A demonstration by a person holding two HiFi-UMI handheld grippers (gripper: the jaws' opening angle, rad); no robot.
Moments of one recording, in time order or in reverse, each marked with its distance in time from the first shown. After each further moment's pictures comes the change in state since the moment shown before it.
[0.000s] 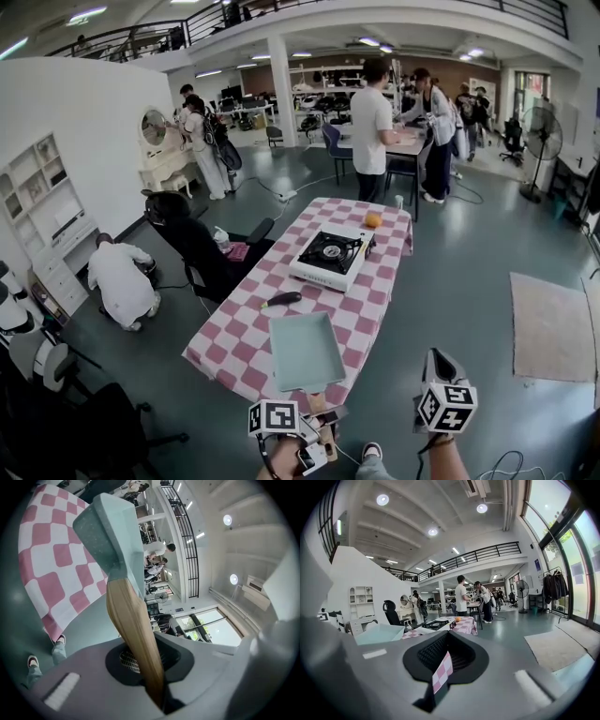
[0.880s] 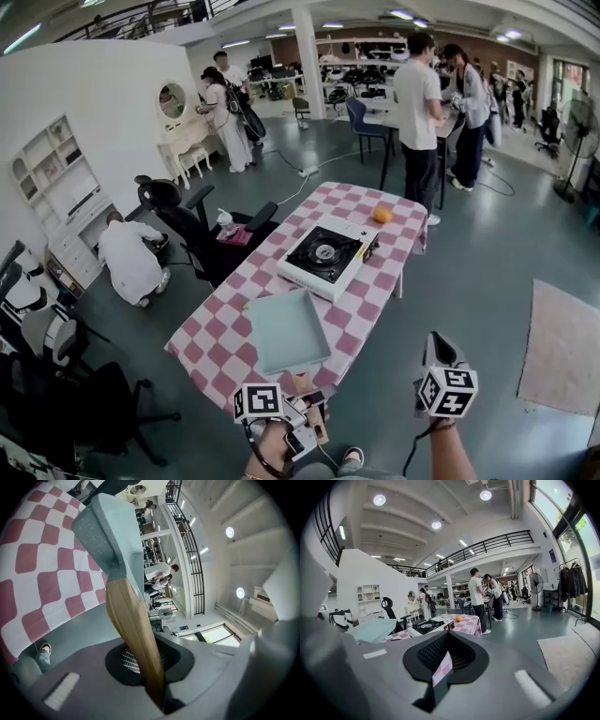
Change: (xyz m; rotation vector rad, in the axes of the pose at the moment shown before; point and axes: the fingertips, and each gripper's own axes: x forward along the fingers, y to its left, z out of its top) left arm 0.131 -0.029 0.116 -0.068 -0.207 0.041; right arm 0.175 -0.106 0.040 -0.030 0.070 0.140
